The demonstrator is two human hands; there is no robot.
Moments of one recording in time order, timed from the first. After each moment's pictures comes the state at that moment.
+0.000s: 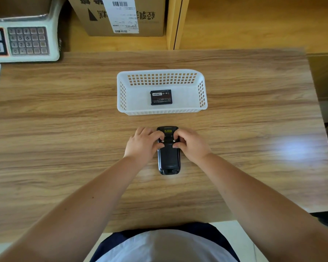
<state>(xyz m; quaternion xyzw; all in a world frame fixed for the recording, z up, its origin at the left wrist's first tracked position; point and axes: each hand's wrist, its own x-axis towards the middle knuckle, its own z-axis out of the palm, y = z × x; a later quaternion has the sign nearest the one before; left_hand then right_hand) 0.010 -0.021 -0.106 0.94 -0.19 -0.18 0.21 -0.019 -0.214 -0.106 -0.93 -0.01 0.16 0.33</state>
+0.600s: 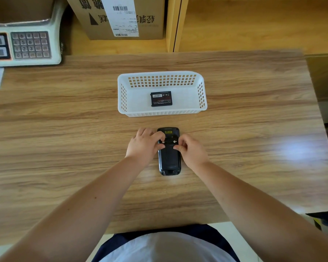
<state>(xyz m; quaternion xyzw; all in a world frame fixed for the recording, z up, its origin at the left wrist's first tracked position) 0.012 -0.024 -0.101 0.94 -0.19 -0.20 0.19 -0.038 -0.201 -0.112 -0.90 0.14 0.17 0.38</state>
